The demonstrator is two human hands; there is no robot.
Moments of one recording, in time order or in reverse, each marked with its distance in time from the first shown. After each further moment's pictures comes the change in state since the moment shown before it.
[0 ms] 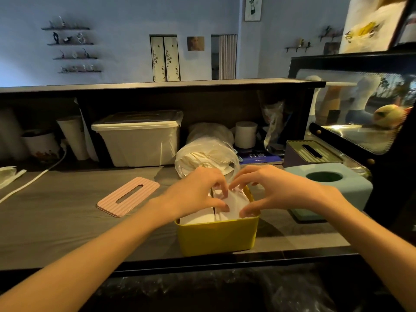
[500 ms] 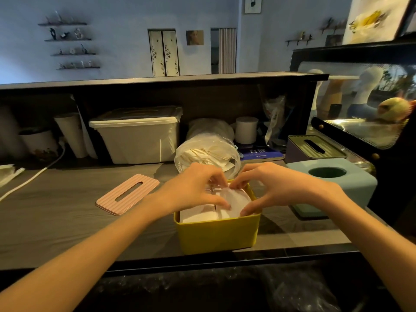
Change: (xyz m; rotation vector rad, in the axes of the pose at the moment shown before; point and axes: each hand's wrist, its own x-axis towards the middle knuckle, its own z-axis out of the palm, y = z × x) left_hand -0.002 -0.003 -0.008 -0.065 -0.013 -0.046; right_hand 0.005 0.001 0.001 -0.001 -0.056 0.024
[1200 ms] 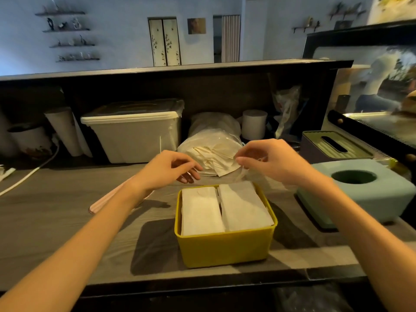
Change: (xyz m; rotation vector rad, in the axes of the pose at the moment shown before) left_hand 0.018 -0.090 -0.025 -0.378 0.100 -0.288; right_hand 0.063 0.031 0.002 0.304 0.429 0.108
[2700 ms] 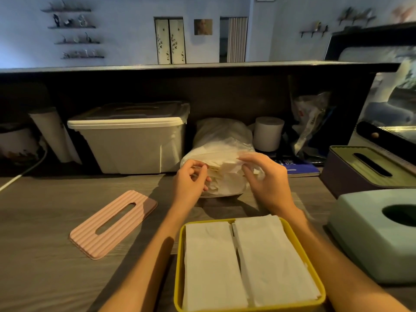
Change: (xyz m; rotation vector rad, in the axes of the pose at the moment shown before) left_hand 0.091 -0.071 0.063 -0.378 0.544 -0.111; right_hand 0.074 0.074 0.099 0.086 0.529 -0.201
